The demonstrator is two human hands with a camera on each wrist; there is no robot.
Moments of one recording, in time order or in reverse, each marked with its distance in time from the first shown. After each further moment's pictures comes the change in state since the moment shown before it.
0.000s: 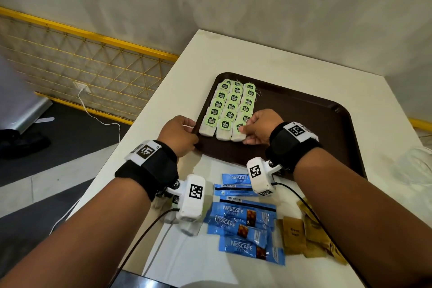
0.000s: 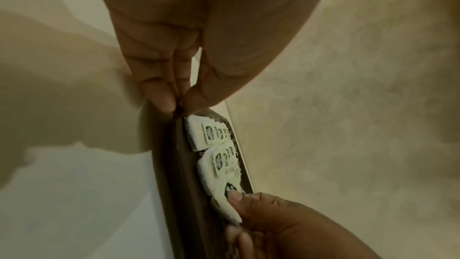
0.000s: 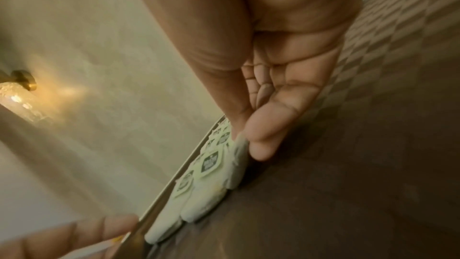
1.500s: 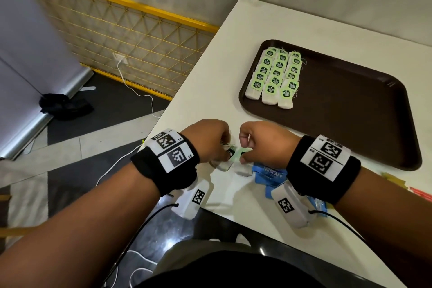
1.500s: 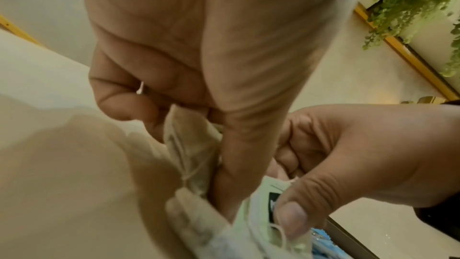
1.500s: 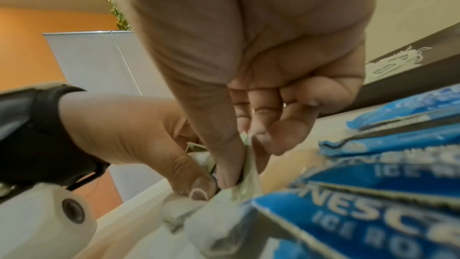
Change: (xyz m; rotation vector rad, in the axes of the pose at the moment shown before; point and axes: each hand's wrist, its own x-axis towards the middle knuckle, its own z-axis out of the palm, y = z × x) left_hand -0.097 -0.029 -0.054 0.913 -0.353 0.263; right_hand -0.123 0.013 0.105 -0.827 -0.213 -0.527
